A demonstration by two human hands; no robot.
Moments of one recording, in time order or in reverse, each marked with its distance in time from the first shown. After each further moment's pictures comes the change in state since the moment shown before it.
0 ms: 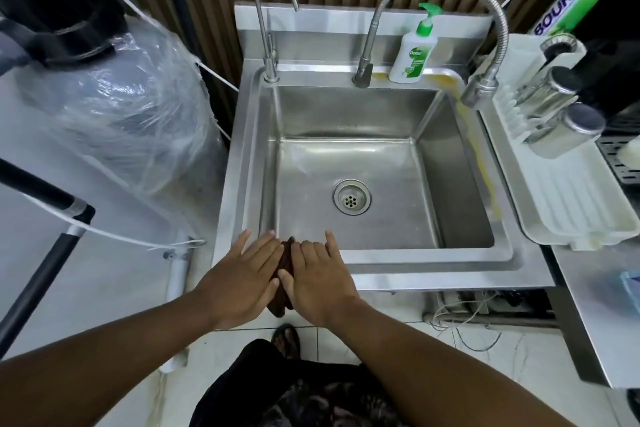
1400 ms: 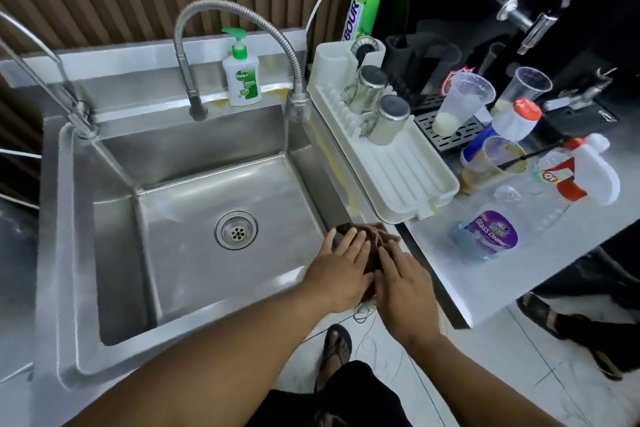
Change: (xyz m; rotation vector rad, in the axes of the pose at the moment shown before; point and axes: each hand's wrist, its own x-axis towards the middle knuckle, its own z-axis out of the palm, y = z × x) left_hand 0.256 0.260 -0.052 -0.134 -0.193 0.329; right_hand -0.192 0.222 -0.020 0.073 0.177 0.798
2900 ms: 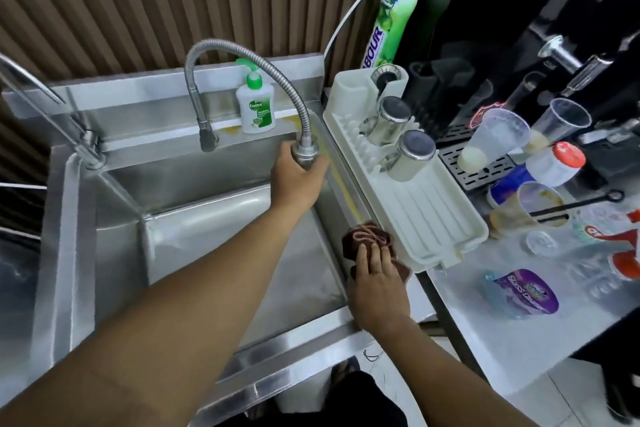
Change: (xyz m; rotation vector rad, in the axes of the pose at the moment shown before) left_hand 0.064 -0.146 -0.153 -1.247 0.857 -0.617; right_hand 0.115 -0.065 -0.003 -0.108 -0.421 0.057
